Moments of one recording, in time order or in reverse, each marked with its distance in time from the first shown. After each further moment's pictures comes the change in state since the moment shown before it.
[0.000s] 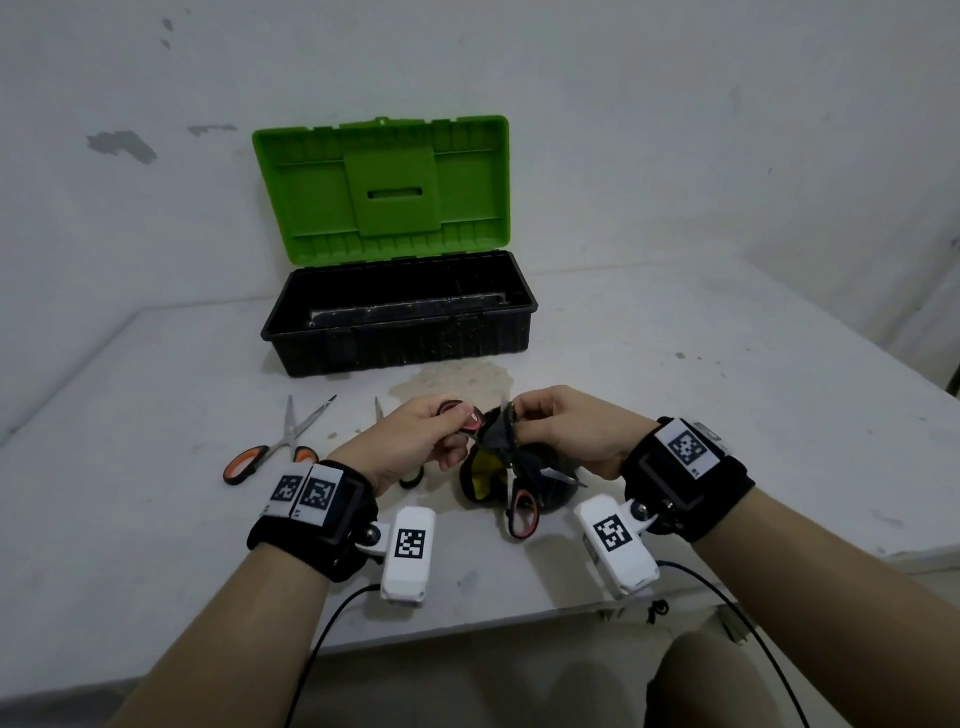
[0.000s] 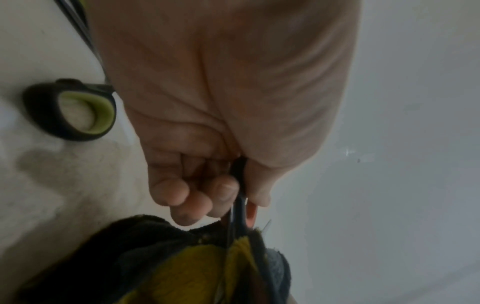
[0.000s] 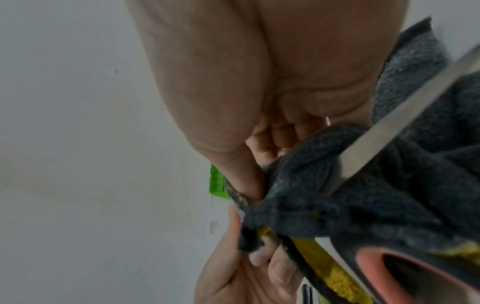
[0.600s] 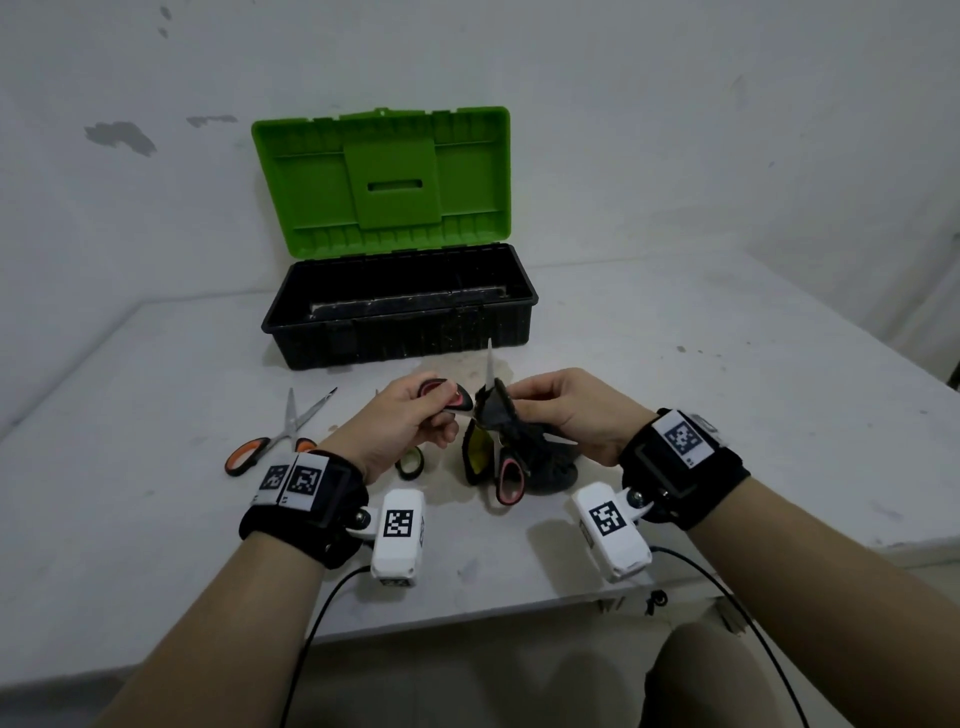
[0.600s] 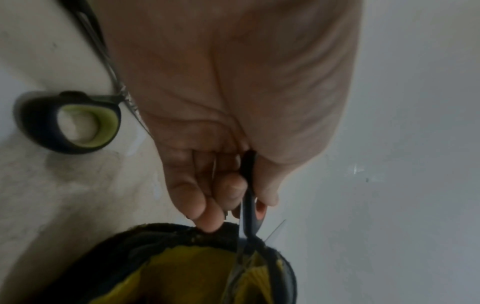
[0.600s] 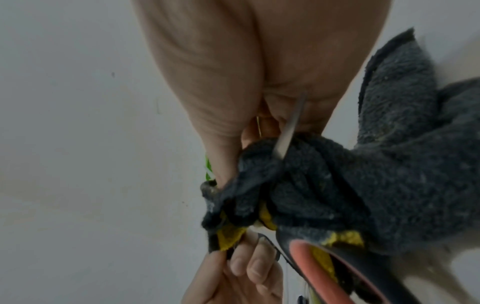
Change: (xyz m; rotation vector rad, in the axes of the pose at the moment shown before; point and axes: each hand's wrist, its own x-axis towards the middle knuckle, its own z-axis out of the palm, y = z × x) left_hand 0.002 -0.006 -0.012 -0.151 0.069 0.078; right_hand 0.009 0.008 -0.007 0.157 0.083 -0.091
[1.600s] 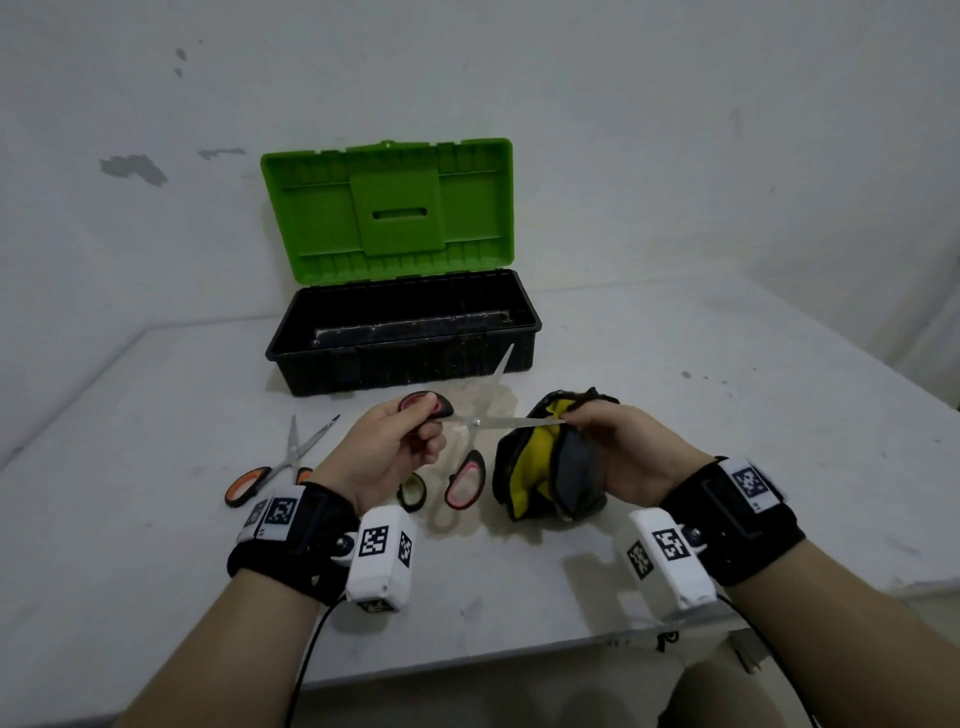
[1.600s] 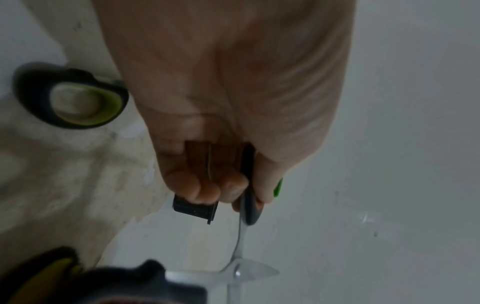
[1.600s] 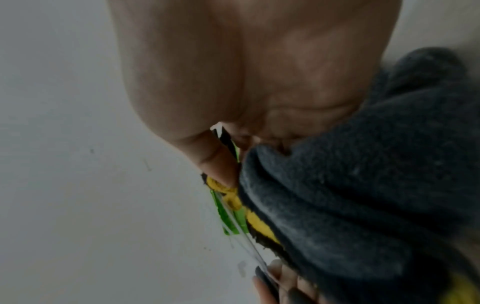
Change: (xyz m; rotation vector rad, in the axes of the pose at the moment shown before) left_hand 0.003 0.003 -0.007 -0.331 0.155 -0.055; right_hand -0.021 -0.005 -0.022 0.469 0.070 0.169
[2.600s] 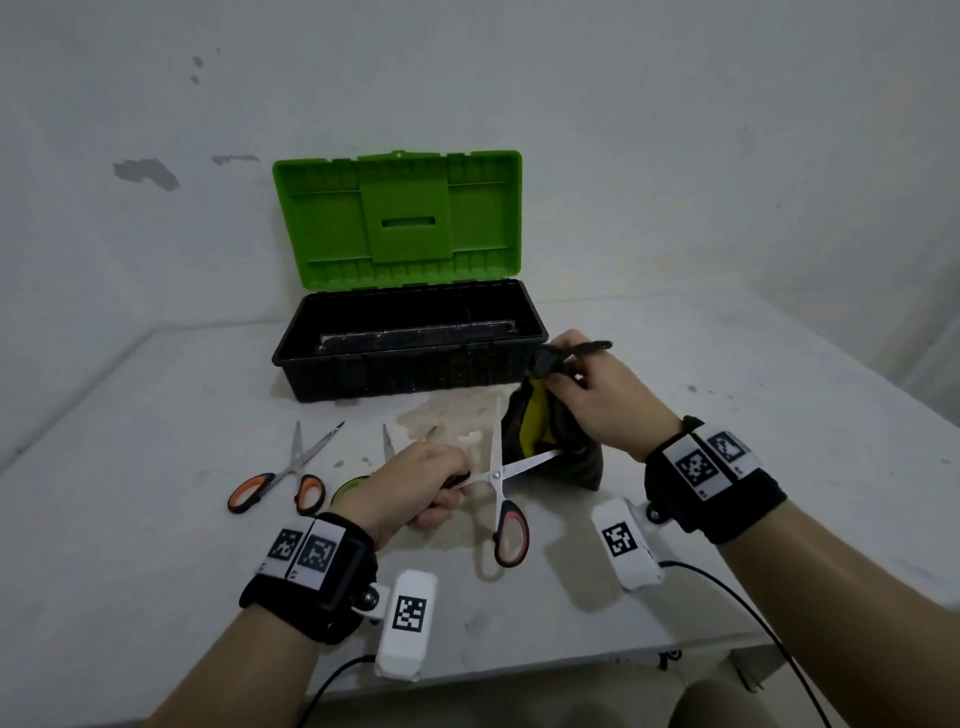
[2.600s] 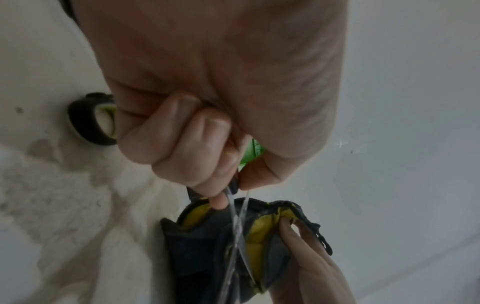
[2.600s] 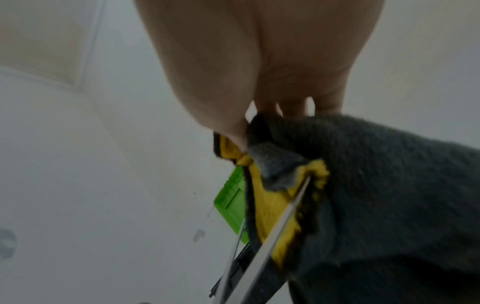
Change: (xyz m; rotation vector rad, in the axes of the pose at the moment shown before) left_hand -0.022 -0.003 0.020 0.498 -0.095 -0.191; right_hand 0.031 -0.034 0.018 -1.131 0.201 -0.653
